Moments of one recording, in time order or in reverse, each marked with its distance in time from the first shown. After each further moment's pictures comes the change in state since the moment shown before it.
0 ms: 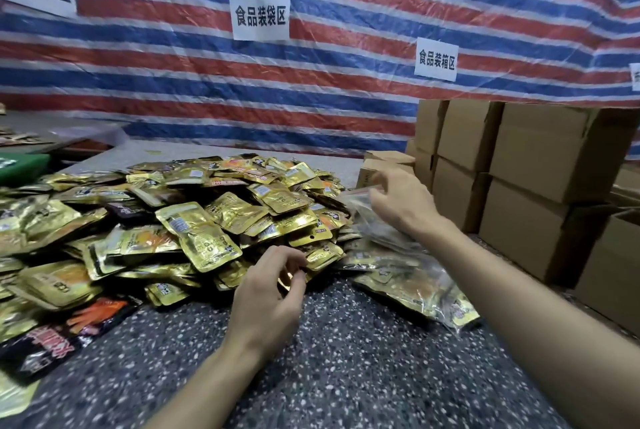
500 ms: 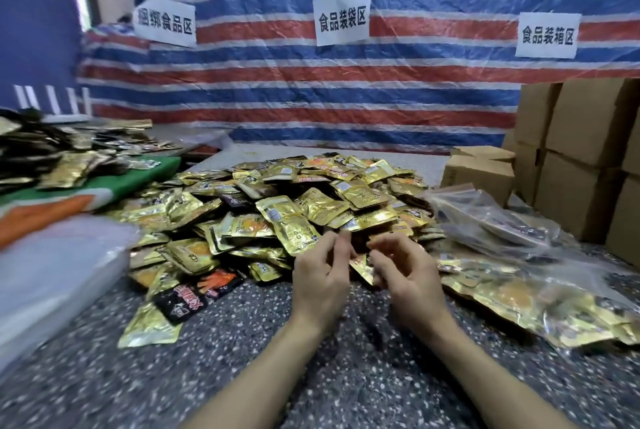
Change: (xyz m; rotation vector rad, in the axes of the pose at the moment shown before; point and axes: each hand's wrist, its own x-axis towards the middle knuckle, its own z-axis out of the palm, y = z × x) left_hand 0.003 0.009 -0.021 -0.081 0.189 -0.122; right_hand -0.118 -0.064 0.084 1.121 -0.064 -0.195
